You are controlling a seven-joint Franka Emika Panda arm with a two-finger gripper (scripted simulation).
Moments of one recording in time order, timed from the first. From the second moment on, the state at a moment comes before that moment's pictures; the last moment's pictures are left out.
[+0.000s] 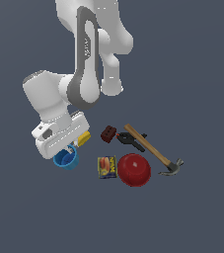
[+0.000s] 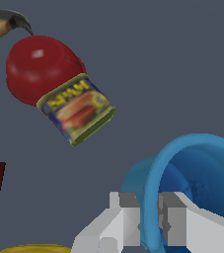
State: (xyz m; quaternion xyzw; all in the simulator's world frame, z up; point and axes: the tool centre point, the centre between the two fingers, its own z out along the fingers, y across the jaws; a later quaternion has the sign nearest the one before) arm 0.053 -0.154 0.149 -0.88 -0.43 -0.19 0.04
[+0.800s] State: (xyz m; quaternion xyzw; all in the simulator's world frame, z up) arm 0.061 -0.067 0.311 -0.88 -0.43 -0.19 0.03
